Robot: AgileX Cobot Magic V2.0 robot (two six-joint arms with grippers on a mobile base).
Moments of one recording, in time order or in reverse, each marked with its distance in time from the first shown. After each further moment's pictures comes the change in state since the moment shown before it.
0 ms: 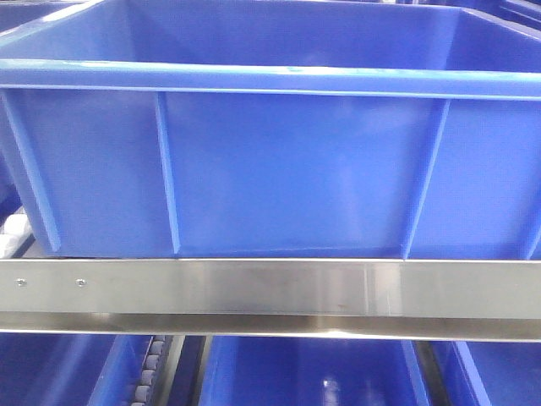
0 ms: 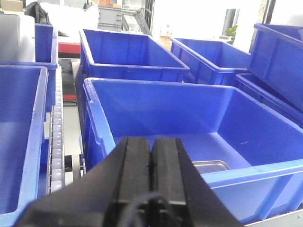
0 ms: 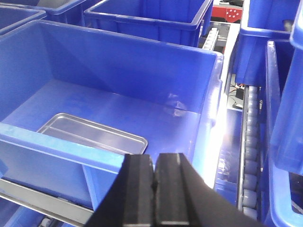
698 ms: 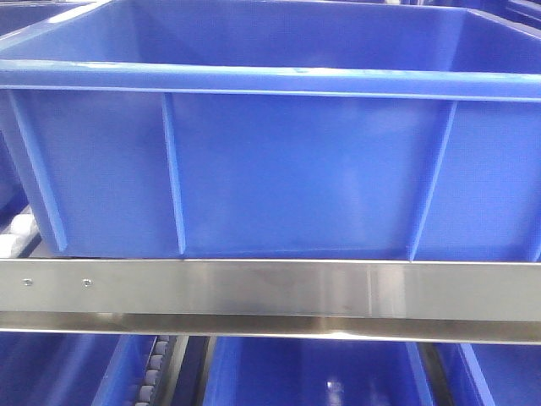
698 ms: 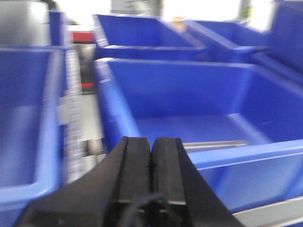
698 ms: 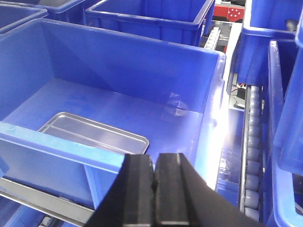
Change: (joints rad) left arm 0.182 -0.015 0.103 -0.212 -0.022 0.248; right arm 0.000 0.000 0.000 -0.002 0.006 0.000
